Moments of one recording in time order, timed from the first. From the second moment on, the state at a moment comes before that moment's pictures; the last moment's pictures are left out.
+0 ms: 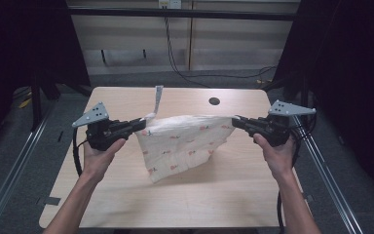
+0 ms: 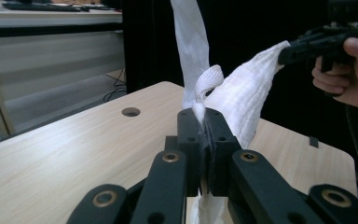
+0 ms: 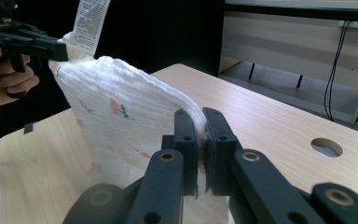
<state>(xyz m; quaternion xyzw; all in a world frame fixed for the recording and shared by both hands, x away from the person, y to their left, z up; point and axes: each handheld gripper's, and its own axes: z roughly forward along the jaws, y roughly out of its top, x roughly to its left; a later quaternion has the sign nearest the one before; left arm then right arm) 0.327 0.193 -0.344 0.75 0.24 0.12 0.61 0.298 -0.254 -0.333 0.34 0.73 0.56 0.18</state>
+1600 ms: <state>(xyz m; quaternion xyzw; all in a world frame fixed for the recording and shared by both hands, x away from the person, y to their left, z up) 0.345 0.179 -0.380 0.77 0.28 0.08 0.57 0.302 -0.260 -0.356 0.37 0.75 0.54 0.15</state>
